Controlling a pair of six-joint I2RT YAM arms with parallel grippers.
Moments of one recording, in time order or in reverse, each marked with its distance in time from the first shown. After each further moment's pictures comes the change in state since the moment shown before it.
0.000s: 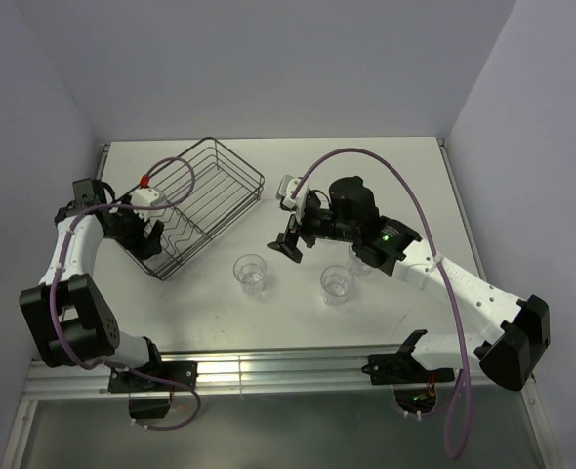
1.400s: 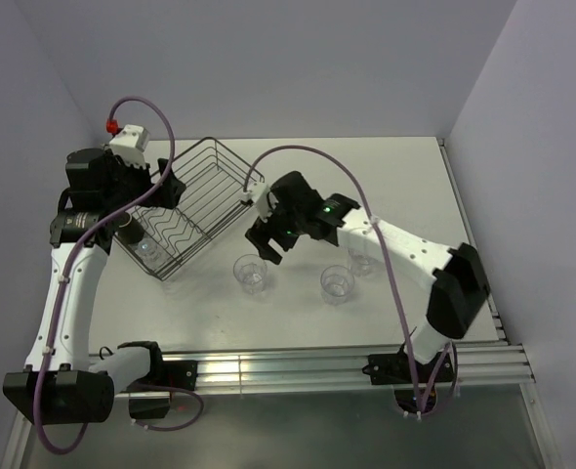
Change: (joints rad) left arm -0.278 -0.329 0.164 0.267 -0.159 -0.877; right arm 0.058 0.347 0.249 -0.355 0.183 0.137
